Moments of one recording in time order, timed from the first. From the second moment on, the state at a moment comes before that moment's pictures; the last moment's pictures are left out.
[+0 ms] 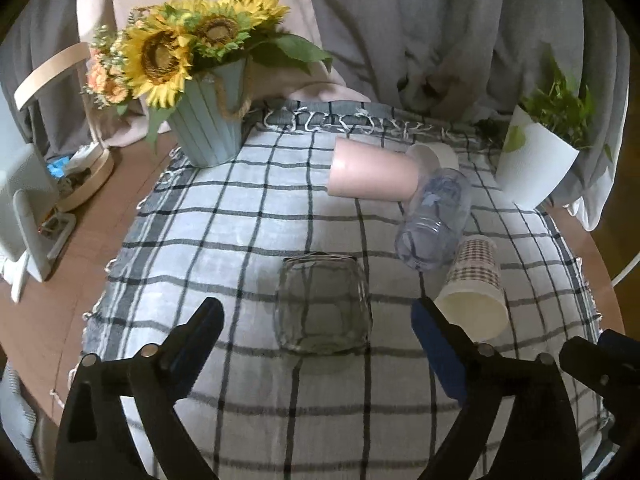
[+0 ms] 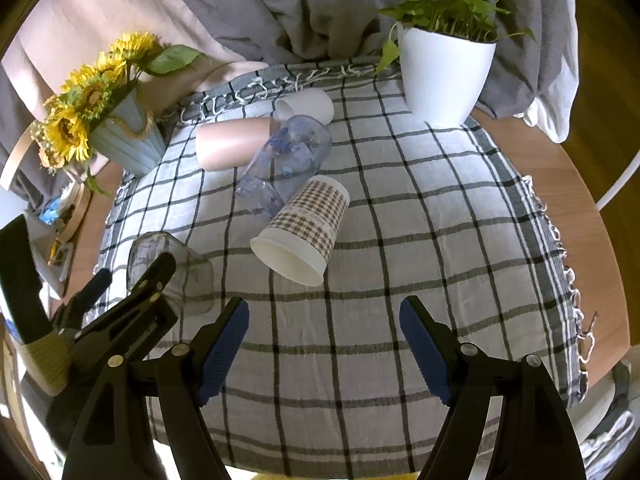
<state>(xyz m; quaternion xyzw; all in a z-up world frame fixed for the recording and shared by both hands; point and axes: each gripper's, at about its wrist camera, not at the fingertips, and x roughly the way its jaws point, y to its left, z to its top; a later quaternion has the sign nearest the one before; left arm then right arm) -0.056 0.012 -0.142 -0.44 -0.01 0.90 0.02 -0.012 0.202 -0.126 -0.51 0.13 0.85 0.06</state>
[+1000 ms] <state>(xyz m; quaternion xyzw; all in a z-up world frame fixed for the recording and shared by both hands) 0.020 -0.034 -0.036 -0.37 0.01 0.93 0.00 0.054 0.151 -0.035 -0.38 0.12 0.92 0.03</state>
